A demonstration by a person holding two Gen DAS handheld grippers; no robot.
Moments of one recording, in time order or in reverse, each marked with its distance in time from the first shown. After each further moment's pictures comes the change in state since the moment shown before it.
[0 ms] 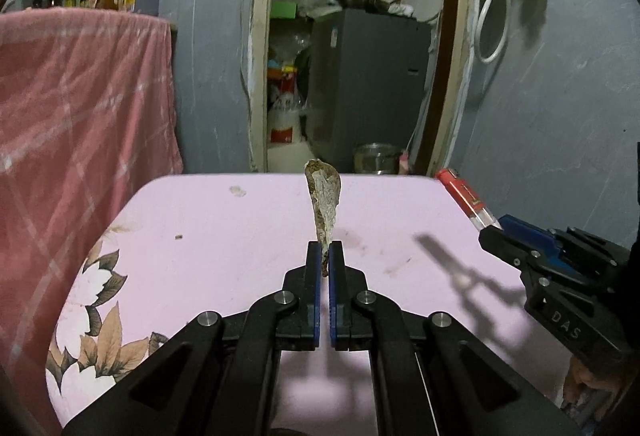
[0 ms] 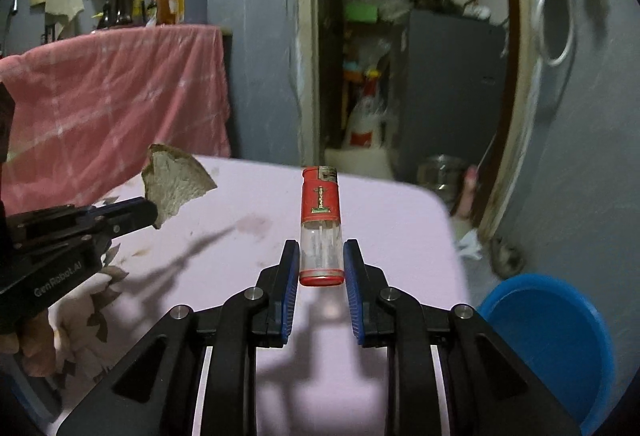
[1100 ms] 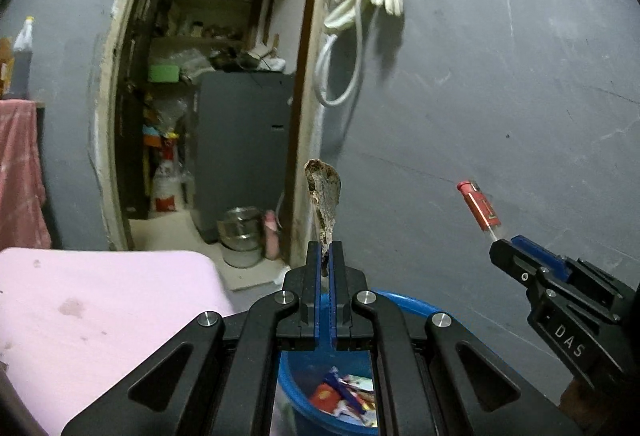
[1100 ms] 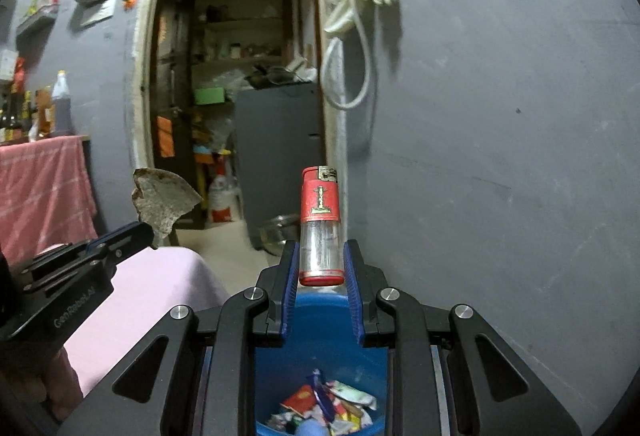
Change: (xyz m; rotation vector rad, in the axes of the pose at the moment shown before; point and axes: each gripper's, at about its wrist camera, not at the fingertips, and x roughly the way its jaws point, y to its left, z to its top) left arm 0.006 -0.247 0.028 0.120 -0.206 -0.334; right arm -0.159 -0.171 -0.052 0.225 -0.260 -0.445
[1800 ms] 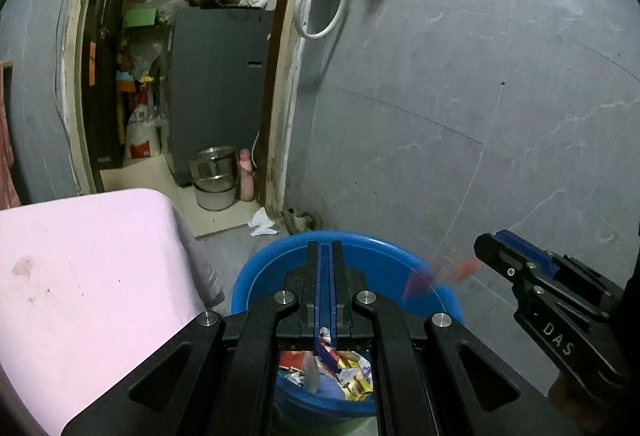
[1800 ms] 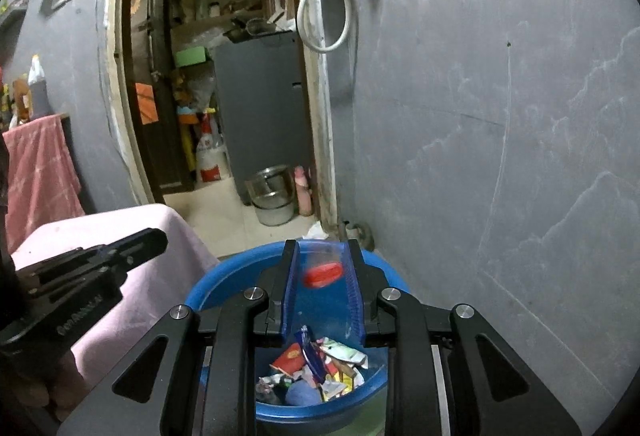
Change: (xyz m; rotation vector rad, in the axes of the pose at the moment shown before) left arm 0.051 -0.007 -0.027 -0.038 0.218 -0.080; right arm 0.027 -0.023 -0.020 0.048 0.186 -0.020
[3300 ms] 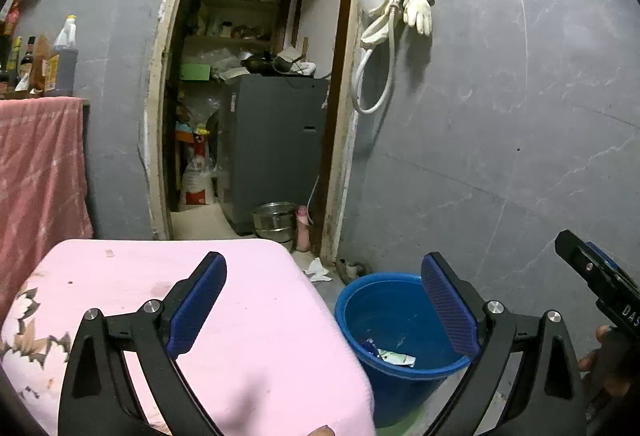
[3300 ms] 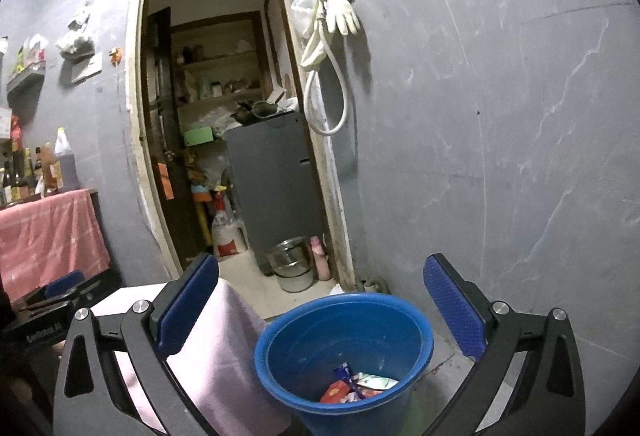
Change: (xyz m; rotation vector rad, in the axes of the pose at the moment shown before) left arm -0.167 0.050 -0.003 -0.010 -0.225 0.144; right arm -0.111 0.041 0.005 0.107 -0.280 0.019
